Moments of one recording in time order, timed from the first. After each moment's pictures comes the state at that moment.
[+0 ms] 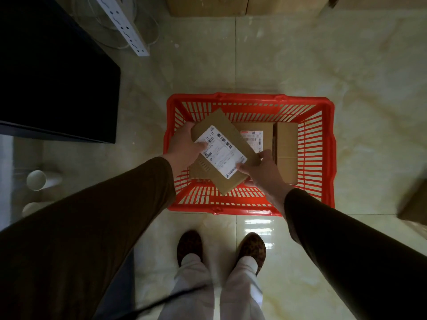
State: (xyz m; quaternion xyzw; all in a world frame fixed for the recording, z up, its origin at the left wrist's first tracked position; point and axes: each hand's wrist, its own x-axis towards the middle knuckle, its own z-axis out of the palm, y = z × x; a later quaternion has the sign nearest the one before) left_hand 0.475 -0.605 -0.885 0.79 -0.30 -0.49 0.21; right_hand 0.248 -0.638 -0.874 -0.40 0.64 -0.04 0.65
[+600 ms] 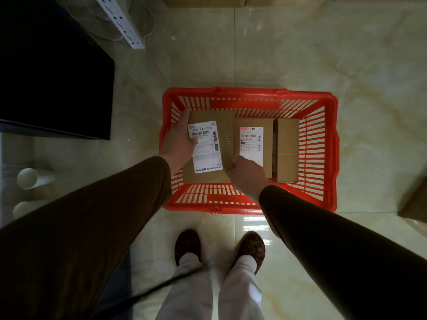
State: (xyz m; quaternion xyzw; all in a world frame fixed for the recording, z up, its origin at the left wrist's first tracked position) left_hand 0.477 -0.602 -0.897 0.82 -0.39 -0.40 0.16; right_hand 0.282 -0.619 -0.911 -0.68 0.59 0.20 0.39
